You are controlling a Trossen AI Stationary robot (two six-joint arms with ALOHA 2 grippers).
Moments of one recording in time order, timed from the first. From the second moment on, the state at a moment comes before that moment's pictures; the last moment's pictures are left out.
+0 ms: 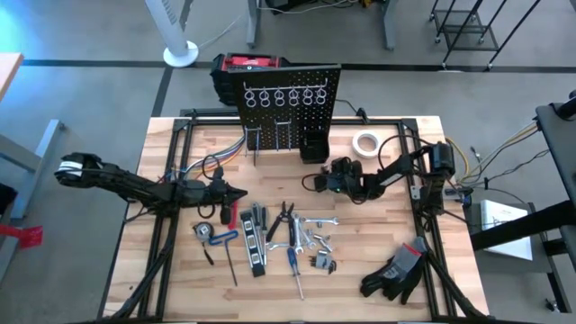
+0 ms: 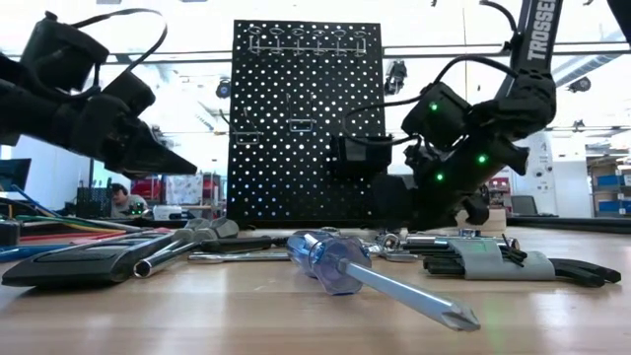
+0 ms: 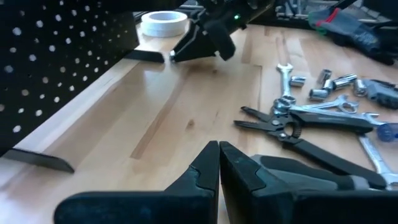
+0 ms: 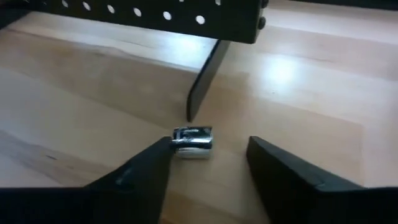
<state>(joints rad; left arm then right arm) -0.04 1.04 0.02 0.71 -0.28 -0.13 -0.13 1.89 0.57 0.51 0.73 0.72</state>
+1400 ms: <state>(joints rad) -0.04 1.09 0.09 0.72 -0.30 -0.27 0.18 1.50 0.61 0.53 0.86 0.21</state>
